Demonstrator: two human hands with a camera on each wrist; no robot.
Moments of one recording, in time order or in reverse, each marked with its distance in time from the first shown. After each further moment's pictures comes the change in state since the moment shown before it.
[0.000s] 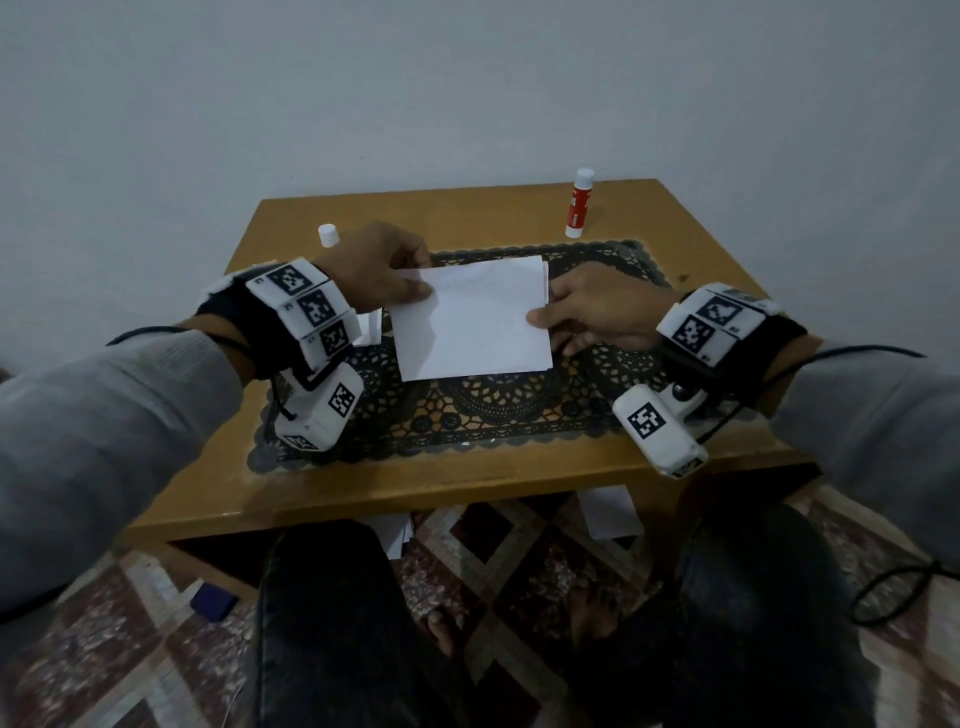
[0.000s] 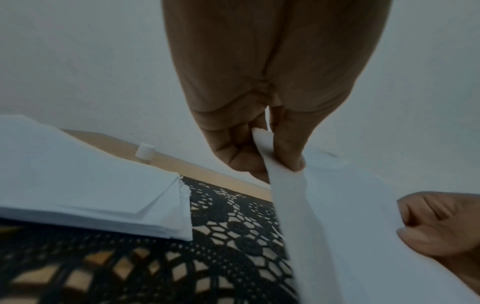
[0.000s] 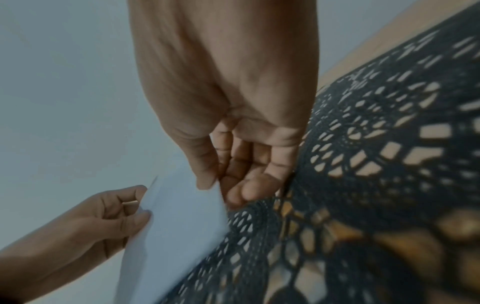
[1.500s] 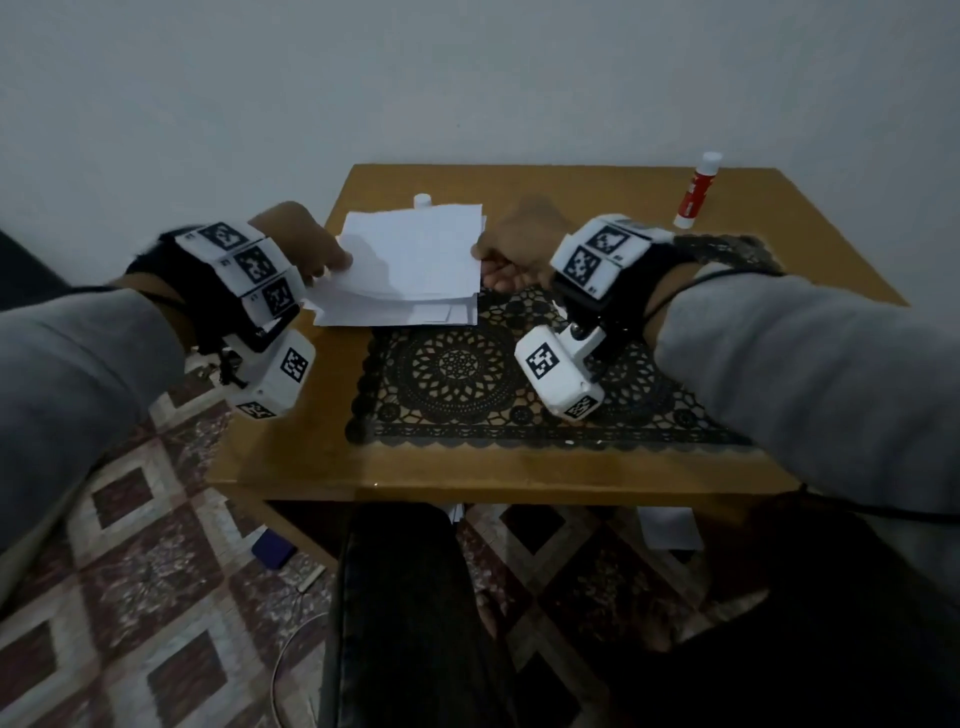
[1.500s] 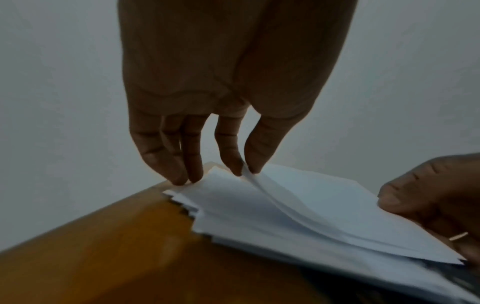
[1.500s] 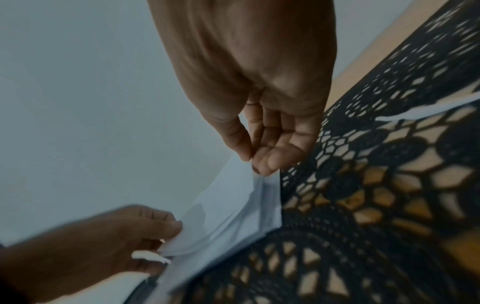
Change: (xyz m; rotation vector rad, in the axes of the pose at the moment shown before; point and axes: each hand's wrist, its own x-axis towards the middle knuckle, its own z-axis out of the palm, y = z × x) left_hand -0.043 -0.119 -0.061 -0.045 0.196 -0.768; right_hand 0.086 -0.106 0.117 -0.011 0.108 0.070
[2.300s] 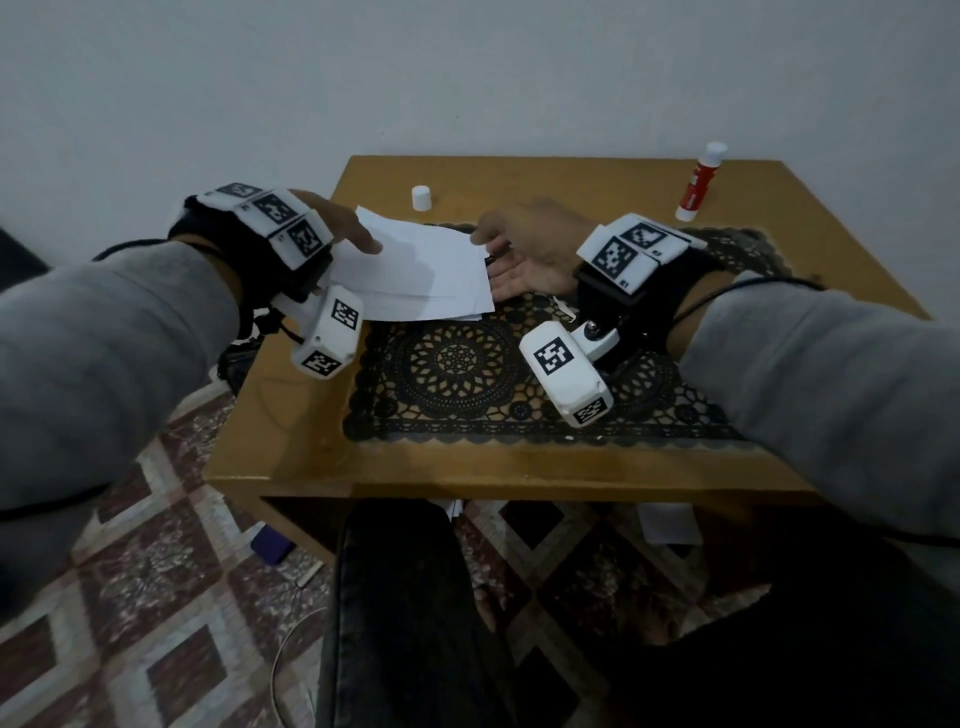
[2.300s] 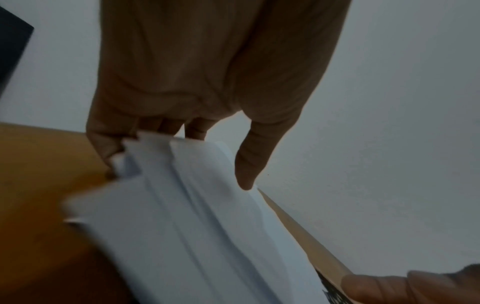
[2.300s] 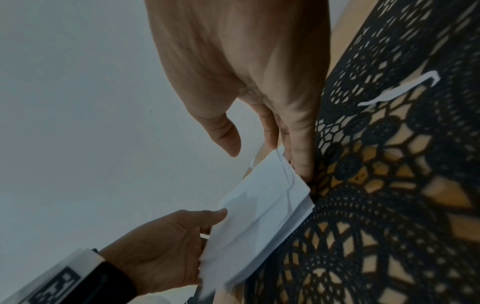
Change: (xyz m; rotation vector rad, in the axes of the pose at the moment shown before) left_hand -0.015 0.038 0.003 -0.024 -0.151 -0.126; right_hand -0.012 0.008 -0.004 0.296 -0.124 0.081
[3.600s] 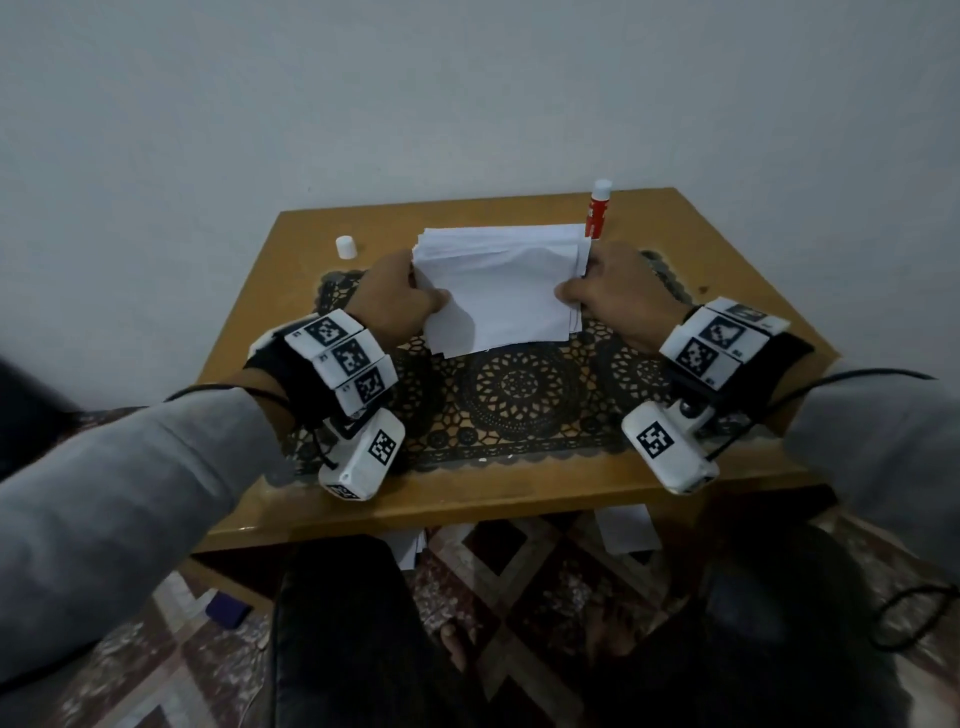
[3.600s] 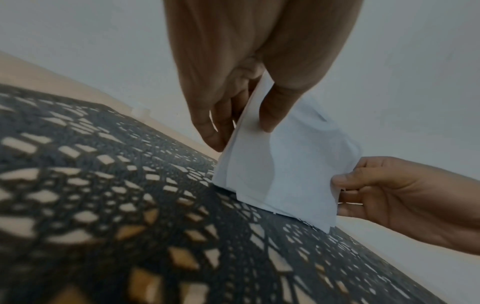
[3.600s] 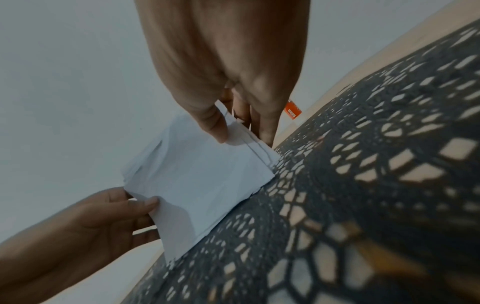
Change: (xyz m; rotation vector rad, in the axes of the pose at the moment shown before) left_hand -0.041 0.055 0.097 -0.244 0.053 0.744; right_hand -0.049 0.066 -0.138 -0.359 0.358 -0.572
